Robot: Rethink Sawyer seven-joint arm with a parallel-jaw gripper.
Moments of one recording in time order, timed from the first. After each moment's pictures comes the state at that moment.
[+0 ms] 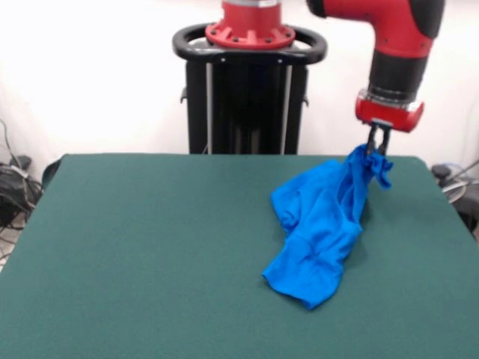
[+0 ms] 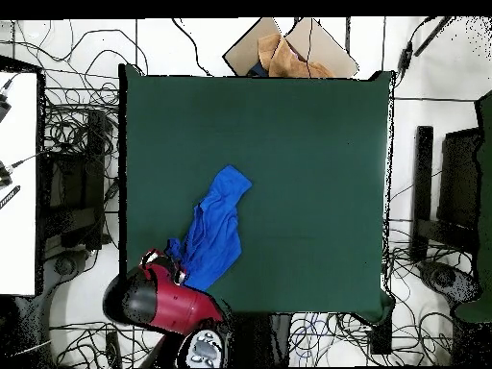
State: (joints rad) arm 0.21 -0.73 -0.03 2.28 0.48 -0.03 2.02
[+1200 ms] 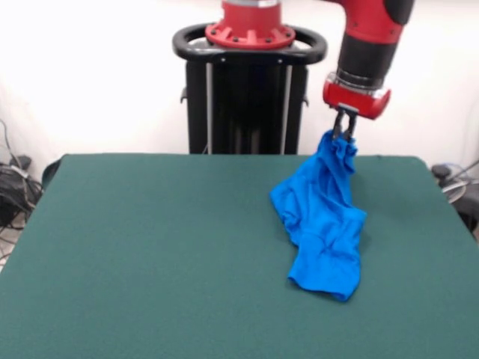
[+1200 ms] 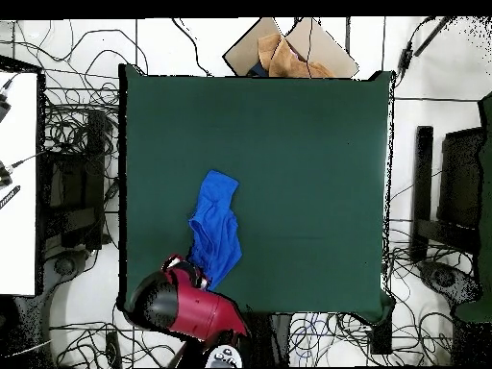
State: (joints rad) arm 0.18 -0.74 -0.15 2.26 0.37 0.07 2.02
